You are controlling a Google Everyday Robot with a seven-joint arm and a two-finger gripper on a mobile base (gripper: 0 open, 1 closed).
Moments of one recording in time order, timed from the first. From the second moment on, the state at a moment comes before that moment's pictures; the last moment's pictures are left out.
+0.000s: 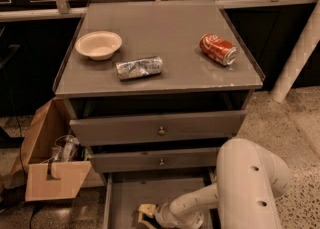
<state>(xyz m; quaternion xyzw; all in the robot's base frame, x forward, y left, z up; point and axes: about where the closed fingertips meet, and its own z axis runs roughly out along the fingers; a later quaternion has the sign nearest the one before) 0.445 0.011 0.157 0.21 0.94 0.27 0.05</state>
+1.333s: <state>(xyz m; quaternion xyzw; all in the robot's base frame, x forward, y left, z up) 0.445 0.012 0.157 0.21 0.94 0.27 0.05</state>
